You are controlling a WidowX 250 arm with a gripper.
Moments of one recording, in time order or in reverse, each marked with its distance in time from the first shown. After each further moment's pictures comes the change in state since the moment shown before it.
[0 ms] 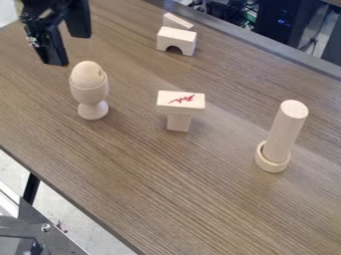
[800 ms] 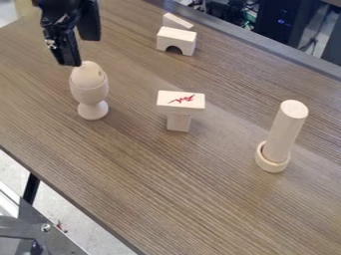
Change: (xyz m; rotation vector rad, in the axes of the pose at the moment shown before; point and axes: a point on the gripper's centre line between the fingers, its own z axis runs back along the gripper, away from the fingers) arm 0.001 -0.026 -0.024 0.013 -0.016 0.007
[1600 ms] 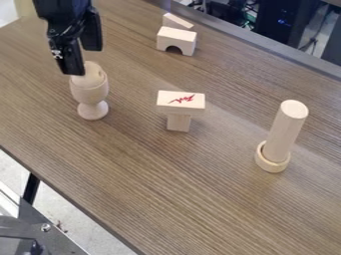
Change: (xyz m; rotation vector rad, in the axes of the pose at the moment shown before) arm 0.002 -0.002 -0.017 0.032 0.003 0.033
